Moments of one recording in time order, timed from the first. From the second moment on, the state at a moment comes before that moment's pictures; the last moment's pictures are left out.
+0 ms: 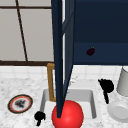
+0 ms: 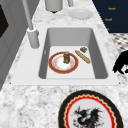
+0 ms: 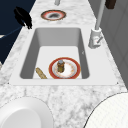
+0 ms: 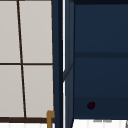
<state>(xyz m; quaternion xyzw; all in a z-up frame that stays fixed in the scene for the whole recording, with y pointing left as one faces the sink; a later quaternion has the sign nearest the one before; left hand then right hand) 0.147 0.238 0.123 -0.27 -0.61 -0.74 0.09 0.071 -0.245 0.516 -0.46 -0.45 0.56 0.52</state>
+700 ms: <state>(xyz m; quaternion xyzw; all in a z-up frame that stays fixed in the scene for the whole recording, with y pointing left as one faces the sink) 0.147 0.238 0.123 -0.27 -0.61 -0.74 0.09 0.054 -0.226 0.613 -0.48 -0.46 0.55 0.50</state>
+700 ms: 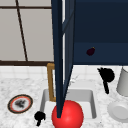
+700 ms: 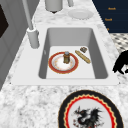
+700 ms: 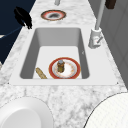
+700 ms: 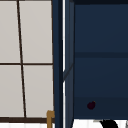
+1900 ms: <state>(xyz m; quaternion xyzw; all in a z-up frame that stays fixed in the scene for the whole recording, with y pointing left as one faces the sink) 0.147 0.238 0.123 -0.27 -0.61 -0.74 0.09 0.110 -0.202 0.764 -0.49 -0.47 0.55 0.49</state>
